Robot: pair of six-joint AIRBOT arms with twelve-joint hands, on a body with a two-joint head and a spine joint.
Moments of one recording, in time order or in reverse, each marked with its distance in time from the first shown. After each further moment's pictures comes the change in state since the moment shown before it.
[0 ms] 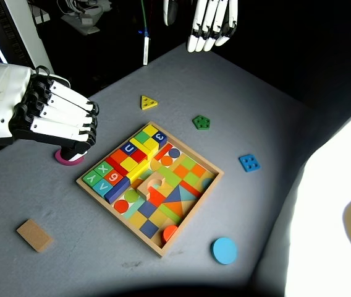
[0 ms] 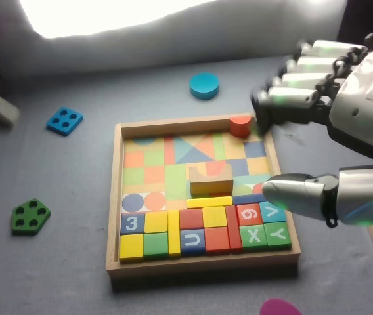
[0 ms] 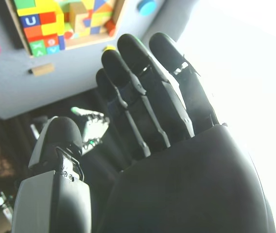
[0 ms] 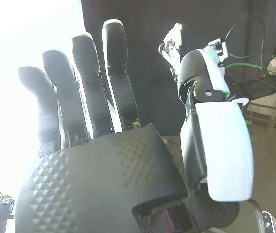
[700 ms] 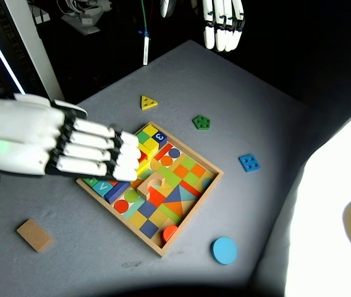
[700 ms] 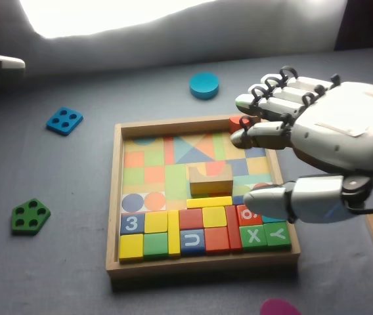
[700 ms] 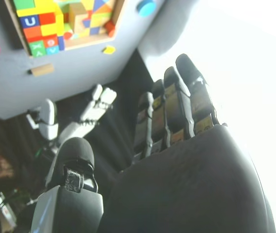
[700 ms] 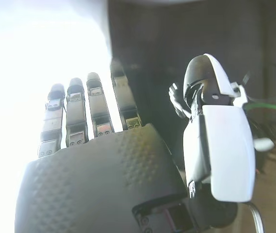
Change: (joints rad) left arm 0.001 0.000 0.002 0.000 0.010 0.000; right arm 0.000 -0.195 0.101 0.578 -0.151 -0.568
